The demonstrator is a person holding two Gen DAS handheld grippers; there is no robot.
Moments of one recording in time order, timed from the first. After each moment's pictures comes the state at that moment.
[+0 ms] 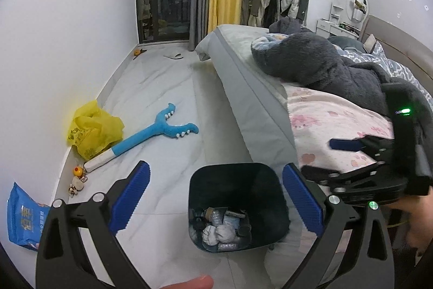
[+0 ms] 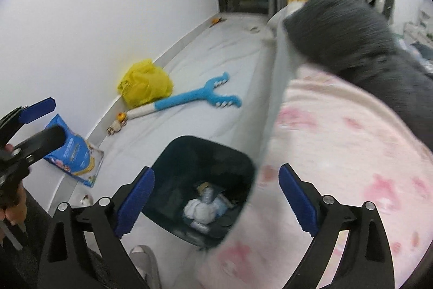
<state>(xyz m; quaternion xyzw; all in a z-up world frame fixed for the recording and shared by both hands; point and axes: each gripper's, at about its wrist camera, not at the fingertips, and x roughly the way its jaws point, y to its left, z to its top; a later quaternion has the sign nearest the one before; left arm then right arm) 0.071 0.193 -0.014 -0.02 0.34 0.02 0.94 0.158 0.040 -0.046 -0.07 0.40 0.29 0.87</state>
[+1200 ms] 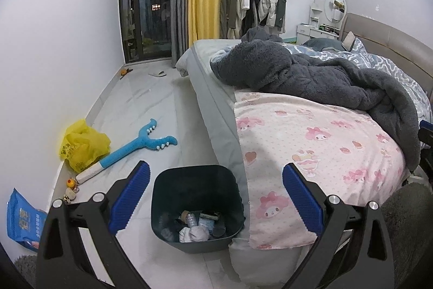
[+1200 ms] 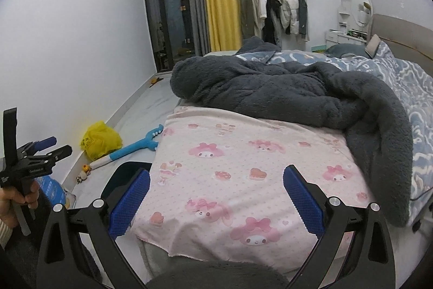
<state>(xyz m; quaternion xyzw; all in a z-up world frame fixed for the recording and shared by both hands) 0.031 0.093 -0.001 -0.01 0.31 -0.01 0.95 0.022 -0.203 0.029 0.01 0.28 0.15 0.95</state>
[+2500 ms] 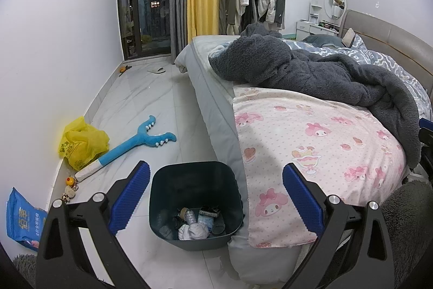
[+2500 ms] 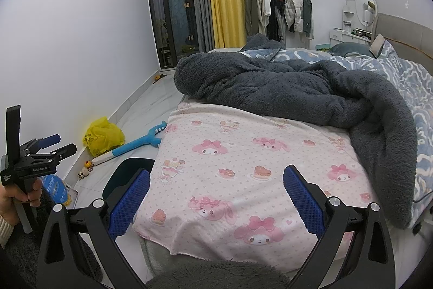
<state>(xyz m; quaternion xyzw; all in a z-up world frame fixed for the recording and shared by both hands) 0.030 0.090 -0.005 0.00 0.31 -0.01 0.95 0.020 -0.202 0.028 0.01 0.29 0.16 0.94</state>
